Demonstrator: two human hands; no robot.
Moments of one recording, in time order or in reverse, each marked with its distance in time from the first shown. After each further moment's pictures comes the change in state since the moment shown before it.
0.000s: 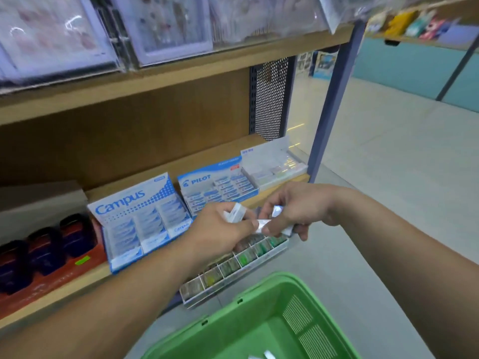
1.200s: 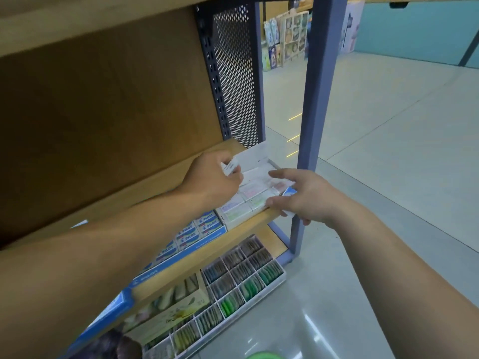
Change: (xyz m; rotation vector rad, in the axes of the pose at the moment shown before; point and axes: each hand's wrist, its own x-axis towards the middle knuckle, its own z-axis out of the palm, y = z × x) left_hand 0.236 0.031 0.038 0.518 0.225 0.268; right_hand 0.116 0.119 -0.096 0.159 0.552 -0.056
